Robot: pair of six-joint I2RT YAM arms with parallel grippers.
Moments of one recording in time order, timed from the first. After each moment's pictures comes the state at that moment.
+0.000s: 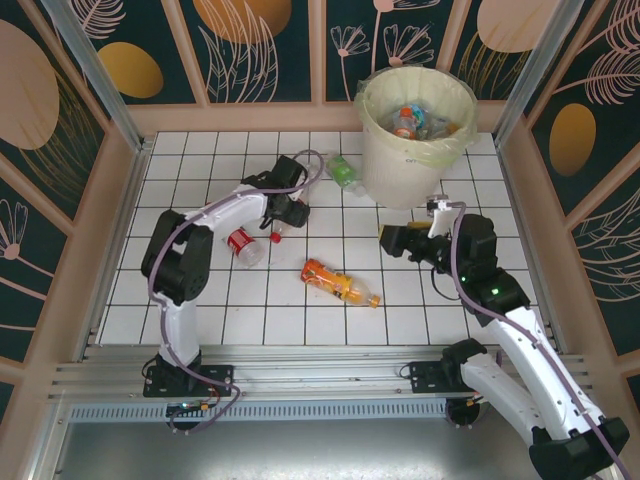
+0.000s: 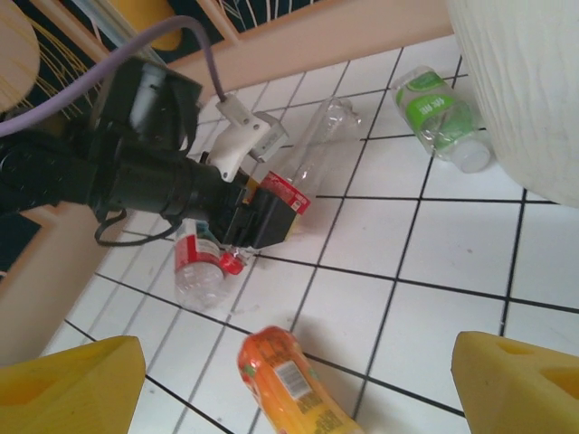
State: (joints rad) left arm -0.52 1.97 1.48 -0.57 -0.07 -0.06; right arm 0.39 0.72 0.73 -0.36 -0.32 0.47
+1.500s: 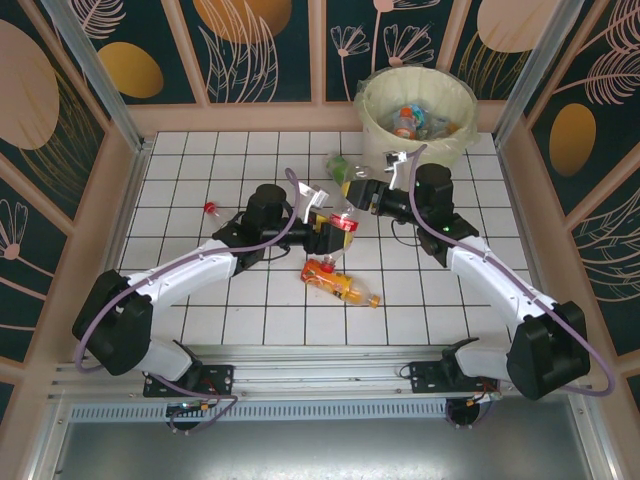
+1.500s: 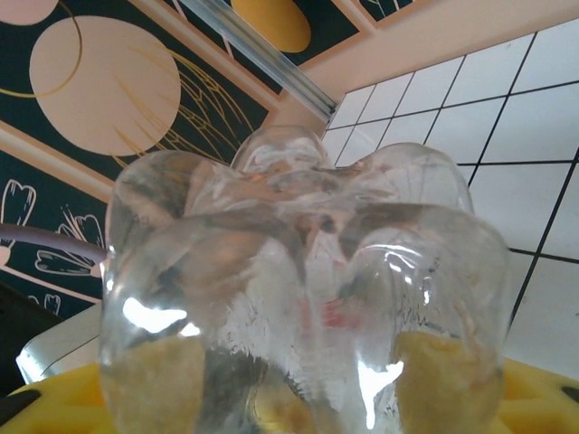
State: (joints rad) left arm -0.69 1.47 0.95 0.15 0.65 -0.48; right arm 0.42 1.26 0.92 0.12 -0.60 0.70
